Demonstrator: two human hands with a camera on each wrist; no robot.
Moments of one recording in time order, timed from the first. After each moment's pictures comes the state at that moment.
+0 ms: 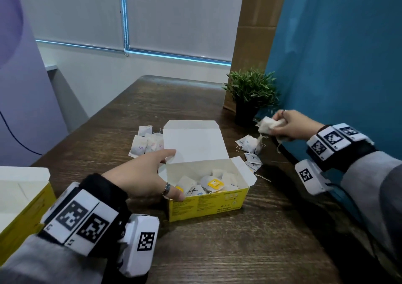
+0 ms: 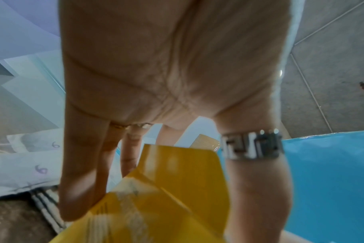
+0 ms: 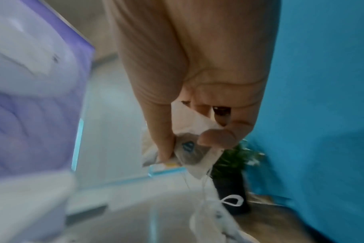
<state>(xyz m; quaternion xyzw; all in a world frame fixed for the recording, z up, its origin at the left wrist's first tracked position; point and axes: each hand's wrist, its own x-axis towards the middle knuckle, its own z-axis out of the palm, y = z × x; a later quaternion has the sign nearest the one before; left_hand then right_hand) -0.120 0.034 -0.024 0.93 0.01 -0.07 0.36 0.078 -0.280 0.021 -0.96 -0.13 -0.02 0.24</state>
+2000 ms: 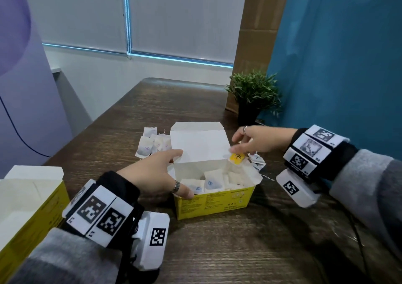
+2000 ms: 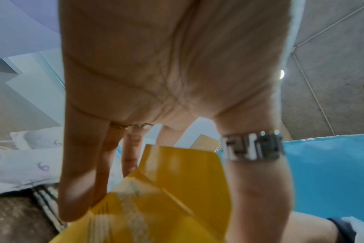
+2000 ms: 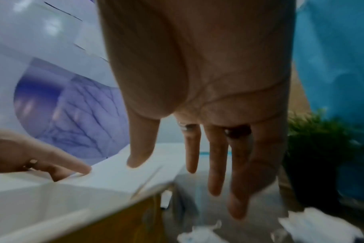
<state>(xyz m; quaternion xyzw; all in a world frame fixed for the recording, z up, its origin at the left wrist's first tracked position) -0.122 0.033 -0.021 0.93 0.01 -0.09 0.37 0.017 -0.196 0.018 -0.96 -0.23 0.14 0.11</state>
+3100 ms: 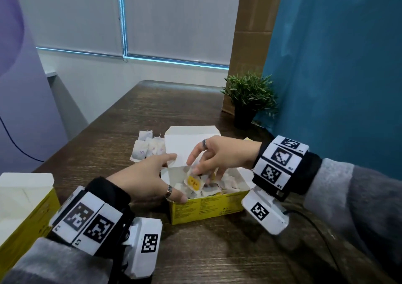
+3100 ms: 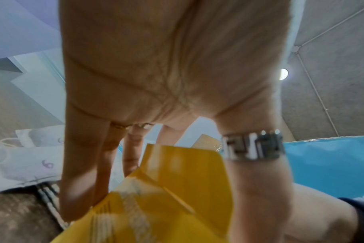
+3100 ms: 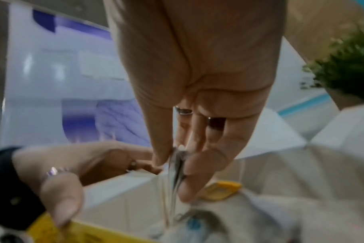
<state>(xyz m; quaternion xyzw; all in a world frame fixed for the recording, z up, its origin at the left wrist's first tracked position) -0.118 0.037 -0.026 0.92 0.01 -0.08 0.37 -0.037 -0.141 0.012 -0.85 -0.30 0.30 0.32</state>
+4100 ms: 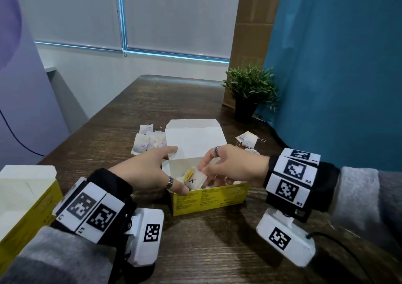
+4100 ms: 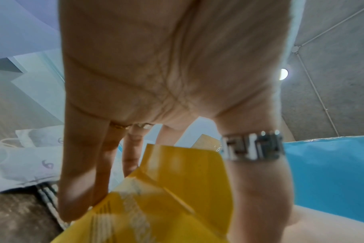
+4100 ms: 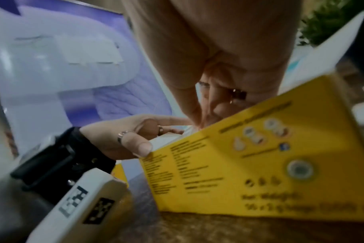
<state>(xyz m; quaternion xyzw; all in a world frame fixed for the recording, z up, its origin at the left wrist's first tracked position) -0.119 0.034 -0.025 0.92 0.01 -0.09 0.38 -0.064 -0.154 -0.014 -0.87 -0.22 0.23 0.37</state>
